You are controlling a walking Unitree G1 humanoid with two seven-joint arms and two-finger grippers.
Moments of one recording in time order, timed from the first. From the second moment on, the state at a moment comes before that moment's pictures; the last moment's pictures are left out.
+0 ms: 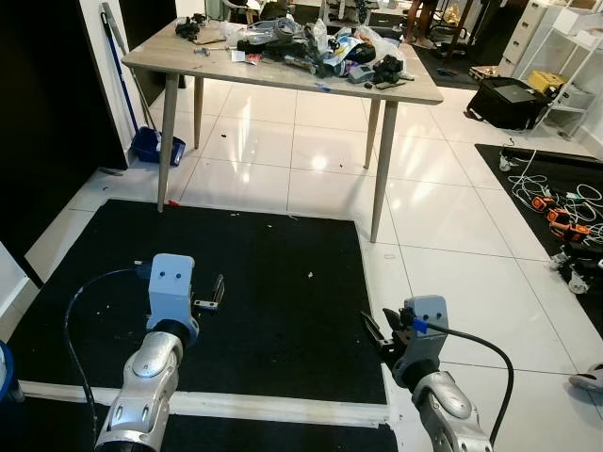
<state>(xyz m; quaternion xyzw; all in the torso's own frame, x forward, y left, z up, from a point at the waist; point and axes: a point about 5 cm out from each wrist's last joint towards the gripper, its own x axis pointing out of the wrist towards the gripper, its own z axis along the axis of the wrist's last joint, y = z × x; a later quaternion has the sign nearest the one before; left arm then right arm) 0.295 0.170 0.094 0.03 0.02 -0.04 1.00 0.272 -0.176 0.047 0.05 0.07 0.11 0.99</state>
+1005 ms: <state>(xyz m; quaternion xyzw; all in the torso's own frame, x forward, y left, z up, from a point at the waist) 0.292 0.169 0.094 0.02 0.02 -0.04 1.00 0.272 -0.169 0.050 0.05 0.06 0.13 0.99</state>
